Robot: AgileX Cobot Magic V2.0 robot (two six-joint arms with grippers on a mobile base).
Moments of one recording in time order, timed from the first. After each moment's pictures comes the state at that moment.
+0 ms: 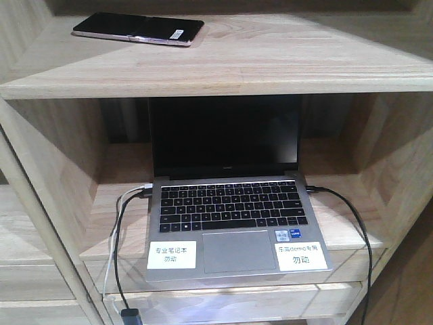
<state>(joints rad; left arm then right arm) 0.07 -0.01 0.03 -0.03 0.18 0.15 0.00 0.08 -0.40 0.08 0.50 -0.02</state>
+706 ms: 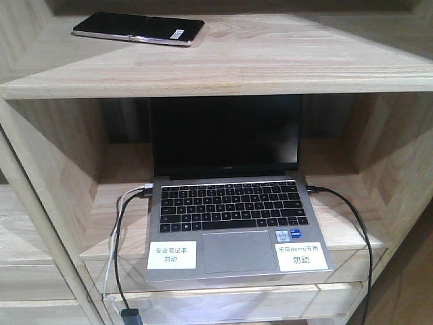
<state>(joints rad) 0.07 -0.01 0.03 -0.03 0.18 0.15 -0.06 -0.01 0.03 0.10 0.11 -0.05</state>
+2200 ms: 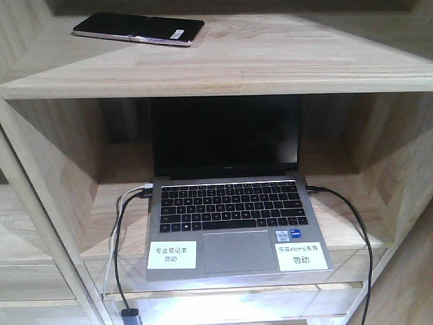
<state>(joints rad) 0.07 -0.01 0.03 -0.03 0.18 0.15 0.04 -0.01 0.03 0.09 0.10 -0.05</state>
